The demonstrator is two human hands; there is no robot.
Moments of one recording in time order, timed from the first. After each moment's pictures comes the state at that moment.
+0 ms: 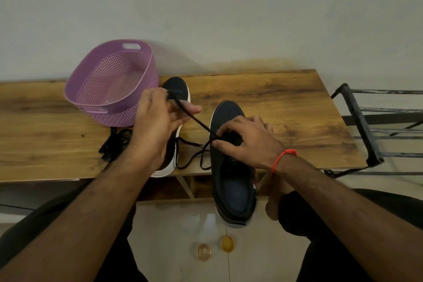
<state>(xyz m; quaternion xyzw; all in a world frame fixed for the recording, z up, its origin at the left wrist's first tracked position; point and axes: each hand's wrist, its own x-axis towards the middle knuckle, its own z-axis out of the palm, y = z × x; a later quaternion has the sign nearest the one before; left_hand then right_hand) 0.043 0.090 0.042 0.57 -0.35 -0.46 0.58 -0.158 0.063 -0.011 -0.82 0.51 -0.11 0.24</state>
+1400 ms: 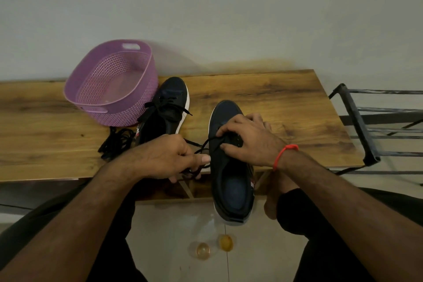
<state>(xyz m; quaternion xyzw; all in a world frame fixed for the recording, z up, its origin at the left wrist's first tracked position) 0.057 0.109 0.042 0.60 -0.65 -0.46 -0.03 -0.165 0.057 -0.006 -0.84 0.49 -0.06 0.24</state>
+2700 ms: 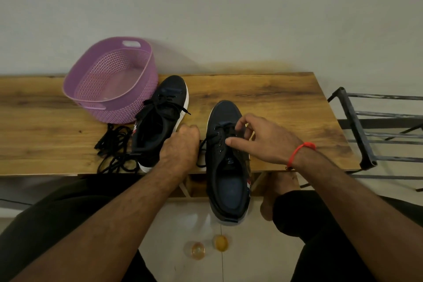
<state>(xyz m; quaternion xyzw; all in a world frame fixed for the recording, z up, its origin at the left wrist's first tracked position) 0.014 0.083 -0.026 0.75 -0.66 -0.11 0.00 -0.186 0.060 0.018 -0.77 0.55 -0.07 0.32</state>
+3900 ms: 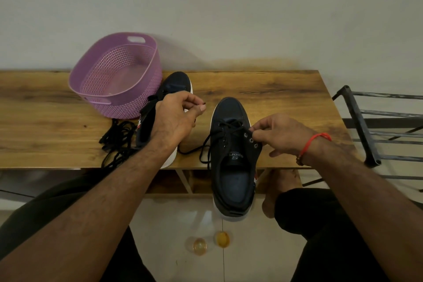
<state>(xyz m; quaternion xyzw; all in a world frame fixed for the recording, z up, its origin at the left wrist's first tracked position) 0.034 0.072 0.014 0.70 -0.53 -0.28 0.38 -0.194 0.057 0.032 -0.64 0.62 -0.06 0.46</state>
